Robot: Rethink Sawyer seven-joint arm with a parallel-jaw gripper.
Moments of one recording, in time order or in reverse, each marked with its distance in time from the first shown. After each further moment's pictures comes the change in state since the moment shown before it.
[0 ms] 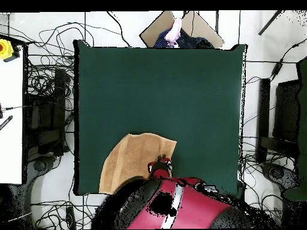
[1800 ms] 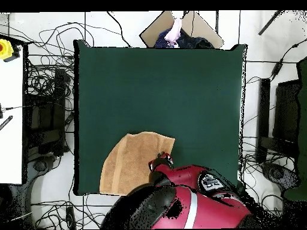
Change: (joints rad) arm -0.063 -0.054 0.098 -0.082 -0.230 0.202 0.000
